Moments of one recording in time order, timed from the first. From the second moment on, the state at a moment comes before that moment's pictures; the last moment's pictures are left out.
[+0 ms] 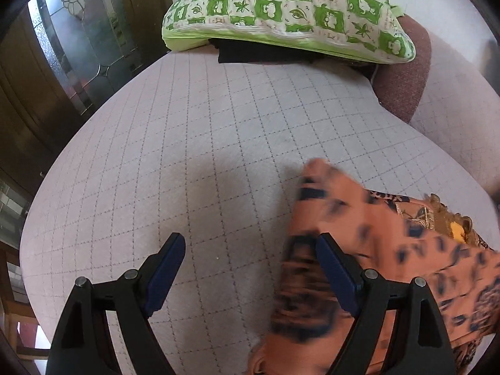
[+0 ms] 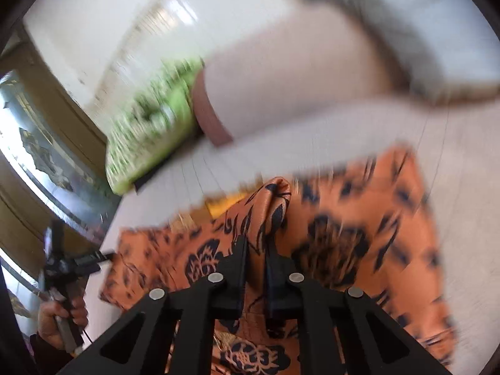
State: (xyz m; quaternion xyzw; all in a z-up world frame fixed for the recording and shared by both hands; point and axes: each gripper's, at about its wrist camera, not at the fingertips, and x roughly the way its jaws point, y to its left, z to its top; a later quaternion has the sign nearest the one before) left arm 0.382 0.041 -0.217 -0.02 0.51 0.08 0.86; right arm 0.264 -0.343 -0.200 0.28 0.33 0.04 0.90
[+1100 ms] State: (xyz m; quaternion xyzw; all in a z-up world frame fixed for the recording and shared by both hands) left arm 0.393 -0.013 -0.244 0.05 0.49 0.05 0.87; right arm 0.283 -0.387 -0.238 0.29 0.40 -0.05 0.87
